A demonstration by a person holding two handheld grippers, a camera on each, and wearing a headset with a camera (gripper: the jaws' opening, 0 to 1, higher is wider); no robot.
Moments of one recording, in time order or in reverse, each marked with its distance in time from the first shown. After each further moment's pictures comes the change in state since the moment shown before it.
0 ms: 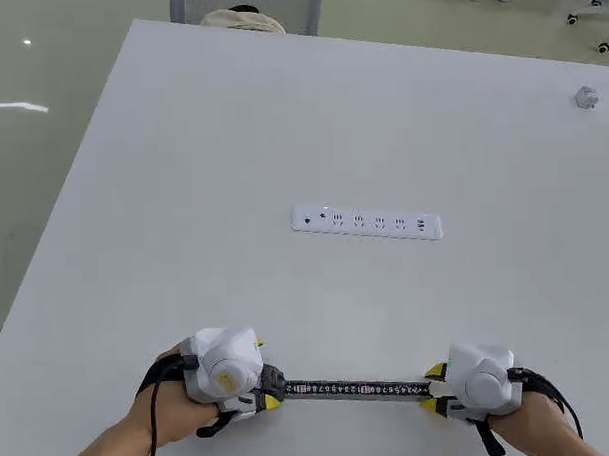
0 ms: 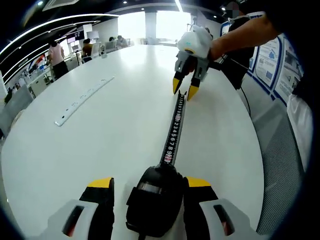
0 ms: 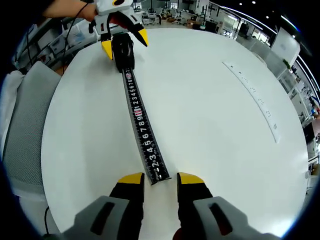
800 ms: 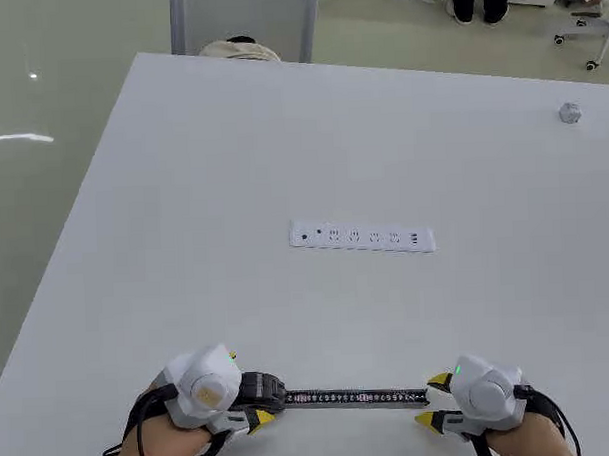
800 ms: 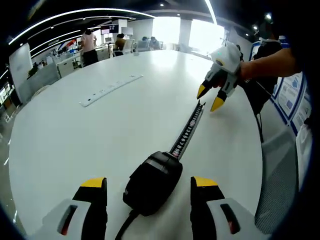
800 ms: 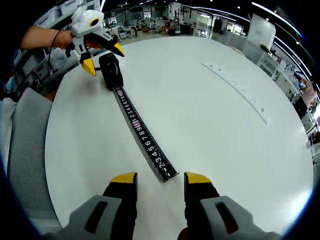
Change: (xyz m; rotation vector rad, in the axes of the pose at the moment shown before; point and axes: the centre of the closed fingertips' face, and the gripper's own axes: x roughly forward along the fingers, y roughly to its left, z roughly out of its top) left arm -0.027 0.003 -0.015 -0.231 -0.035 0.155; right arm -0.016 0.010 0.004 0.184 -0.092 -0.079
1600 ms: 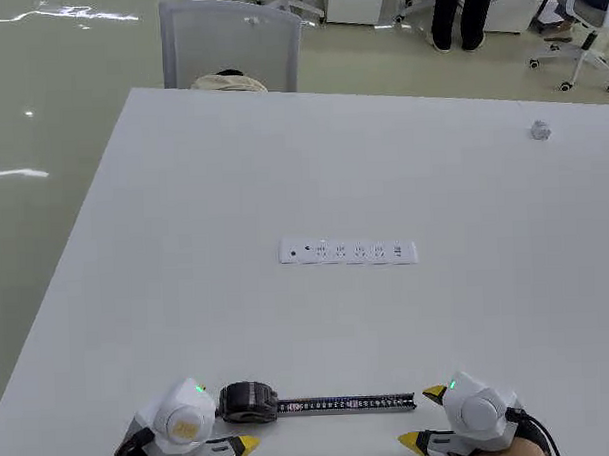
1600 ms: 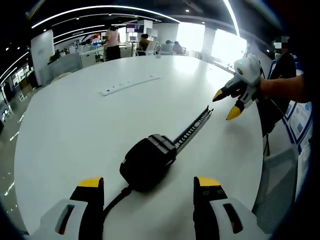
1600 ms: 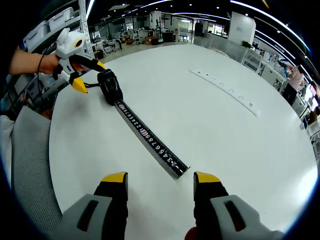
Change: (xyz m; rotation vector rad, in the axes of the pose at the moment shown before) left arm -0.028 -0.009 -0.024 -0.171 -0.026 0.112; right arm -0.022 0.023 0.007 0.125 -0.087 -0.073
